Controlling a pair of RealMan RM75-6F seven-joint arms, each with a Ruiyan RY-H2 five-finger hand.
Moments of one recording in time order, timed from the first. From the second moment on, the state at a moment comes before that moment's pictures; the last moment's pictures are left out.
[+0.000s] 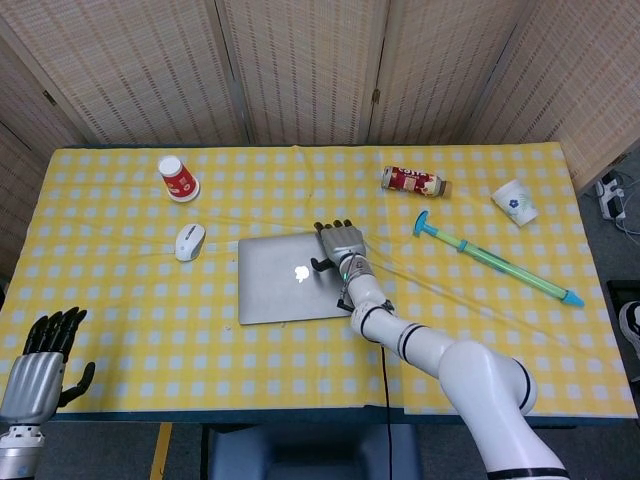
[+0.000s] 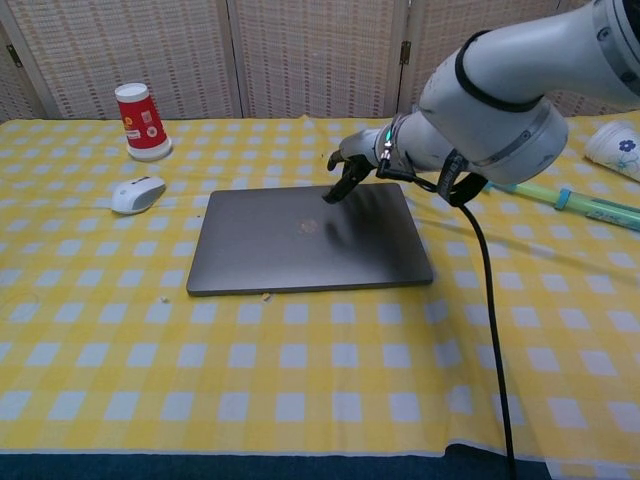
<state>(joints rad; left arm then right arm) -0.06 -1.20 -0.01 -1.63 1.51 1.50 0.11 1.42 -1.85 0.14 -0.79 0.06 0.48 -0.73</state>
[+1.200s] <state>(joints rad) -0.07 -1.22 -0.01 -1.61 1.53 1.50 0.10 1.34 -1.71 0.12 -1.07 -0.19 0.50 -0.58</state>
